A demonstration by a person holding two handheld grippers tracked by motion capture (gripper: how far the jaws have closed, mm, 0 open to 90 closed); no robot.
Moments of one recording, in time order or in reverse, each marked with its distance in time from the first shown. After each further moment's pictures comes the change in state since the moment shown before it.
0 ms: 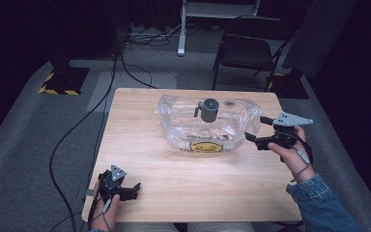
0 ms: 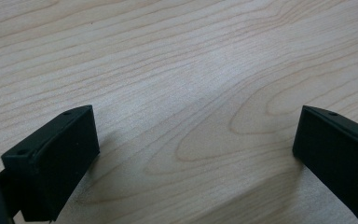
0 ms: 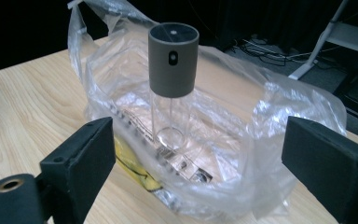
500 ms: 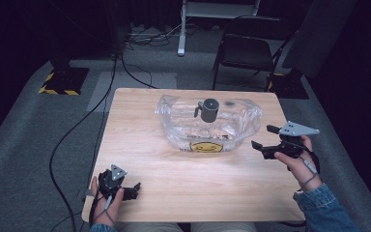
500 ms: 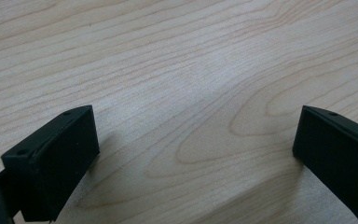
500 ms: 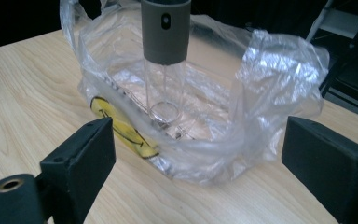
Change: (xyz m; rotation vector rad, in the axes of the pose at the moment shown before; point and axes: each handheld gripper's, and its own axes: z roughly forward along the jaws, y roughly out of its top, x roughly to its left) left arm 0.001 0.001 0.001 -0.001 -0.007 0.009; right arm 0.000 -0.028 -0.018 0.039 -0.026 0.009
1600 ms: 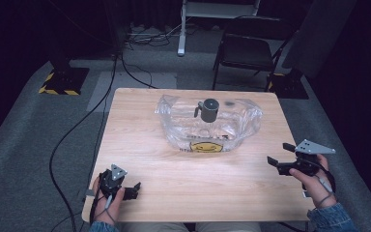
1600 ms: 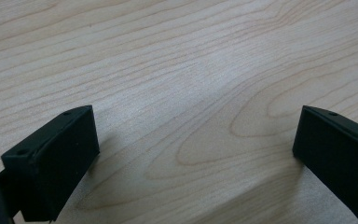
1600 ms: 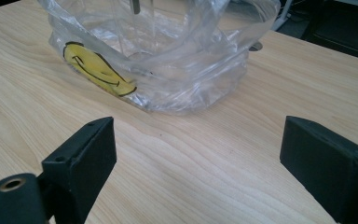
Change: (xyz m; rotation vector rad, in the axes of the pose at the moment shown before) left arm 0.000 0.001 0.000 0.001 0.000 0.002; right arm -0.013 -0.064 -0.034 0.064 -0.071 0.088
